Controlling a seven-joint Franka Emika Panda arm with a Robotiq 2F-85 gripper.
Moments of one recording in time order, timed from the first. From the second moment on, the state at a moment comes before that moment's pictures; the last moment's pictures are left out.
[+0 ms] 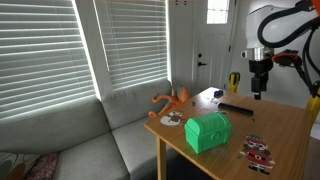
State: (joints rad) arm -0.14 -0.11 -0.12 -2.18 -0.18 1.93 -0.15
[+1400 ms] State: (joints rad) arm -0.13 -0.02 -0.12 -2.24 -0.15 2.10 -0.16
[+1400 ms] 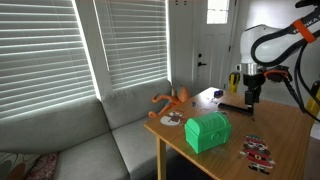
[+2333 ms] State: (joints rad) arm -0.13 -0.02 -0.11 -2.30 -0.11 2.21 -0.21
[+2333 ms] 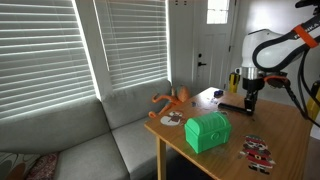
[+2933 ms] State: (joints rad) arm -0.13 -0.03 -0.12 -2.30 0.08 2.20 -0.22
